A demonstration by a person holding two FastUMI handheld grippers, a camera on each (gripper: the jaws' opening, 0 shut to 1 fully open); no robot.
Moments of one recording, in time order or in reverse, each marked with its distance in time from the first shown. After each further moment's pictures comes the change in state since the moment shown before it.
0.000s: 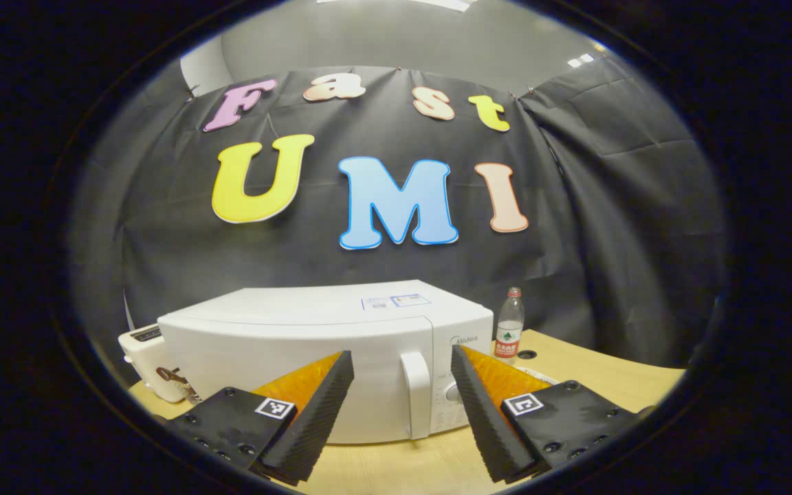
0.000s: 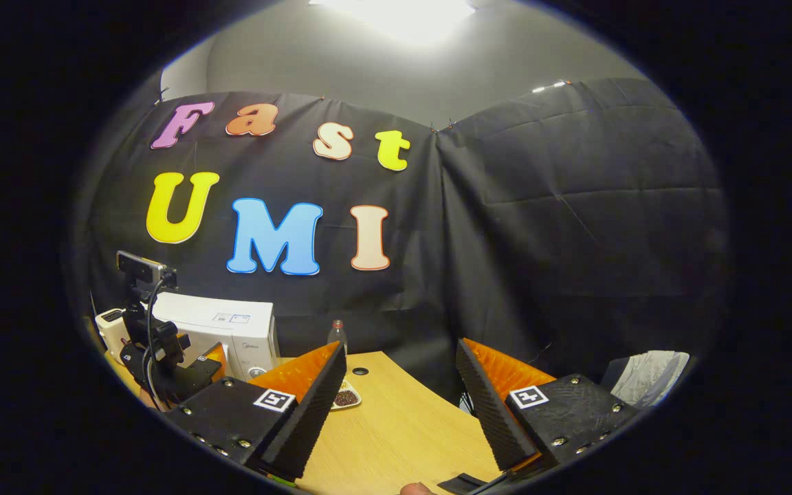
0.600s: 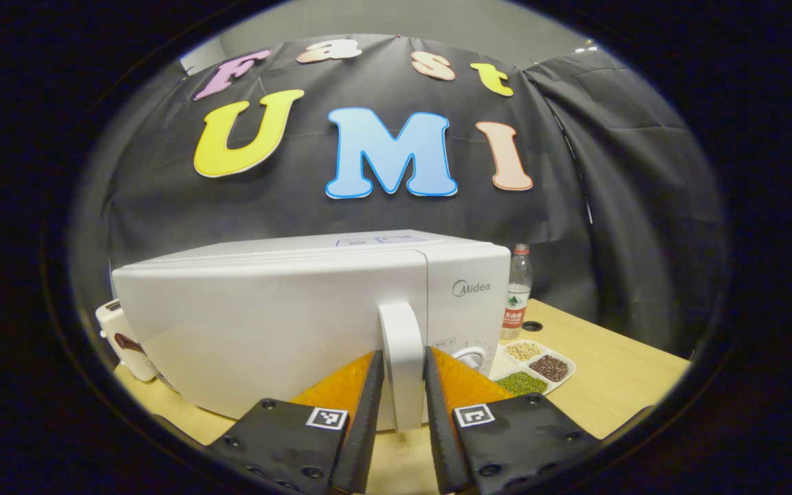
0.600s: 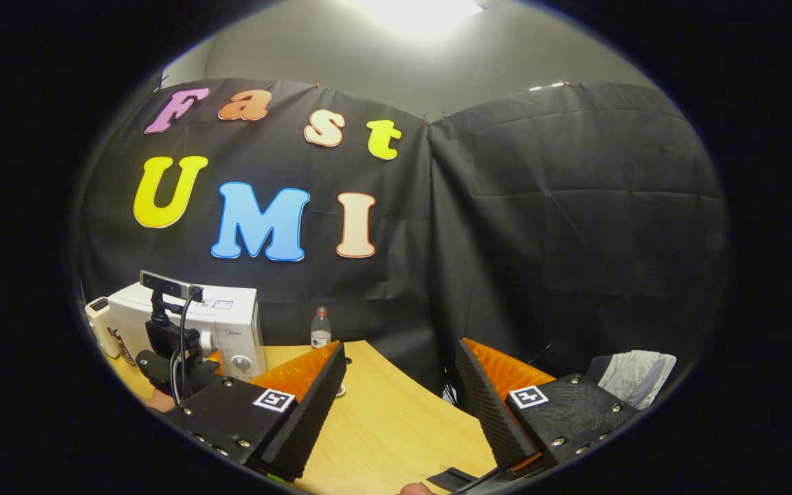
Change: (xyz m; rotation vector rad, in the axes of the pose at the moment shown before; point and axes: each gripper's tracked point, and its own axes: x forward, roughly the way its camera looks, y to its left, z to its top) left arm 0.049 -0.016 -0.067 -0.015 0.139 -0.020; right arm 0.000 -0.005 -0.011 -0.026 0.039 -0.059
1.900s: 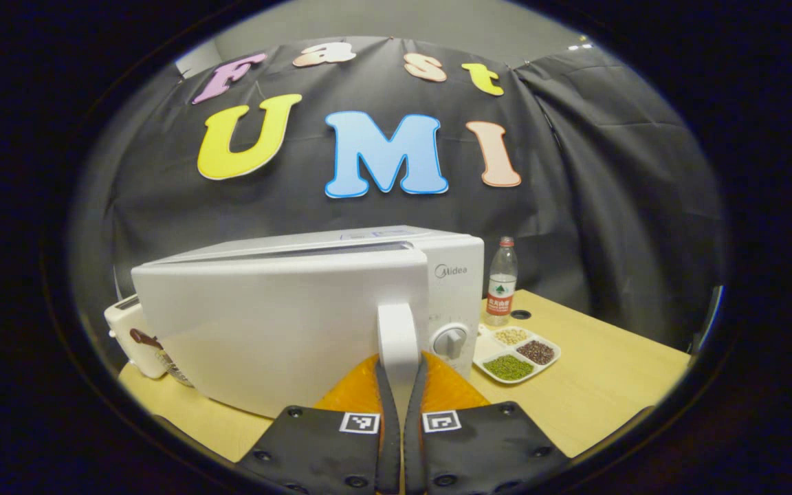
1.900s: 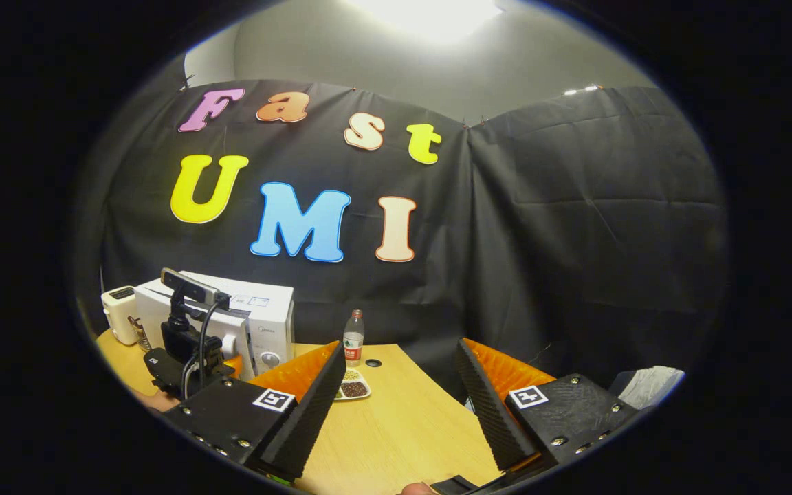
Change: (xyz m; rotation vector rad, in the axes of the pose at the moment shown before) left arm -0.059 -0.005 -0.008 0.008 0.026 -0.009; right arm 0.004 0.027 0.006 -0.039 -0.025 0.202
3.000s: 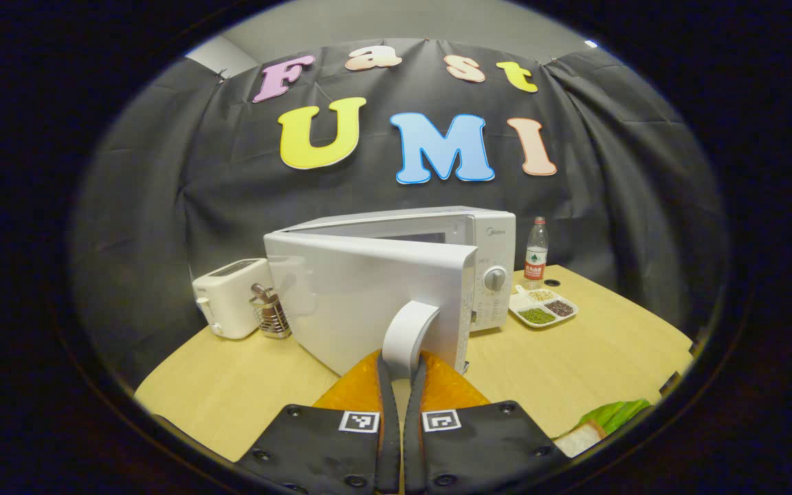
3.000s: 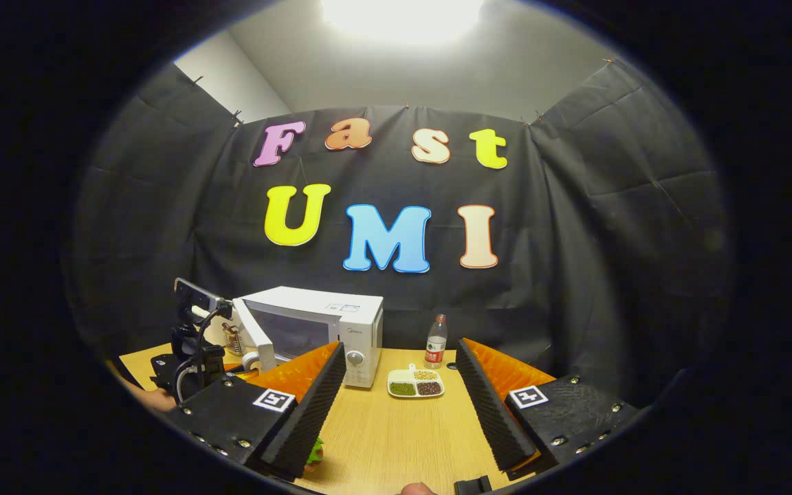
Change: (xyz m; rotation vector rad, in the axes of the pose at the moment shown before) left arm -0.183 0.065 -0.038 -0.014 0.079 0.231; right arm -0.057 0.024 0.002 0.062 -0.069 0.434
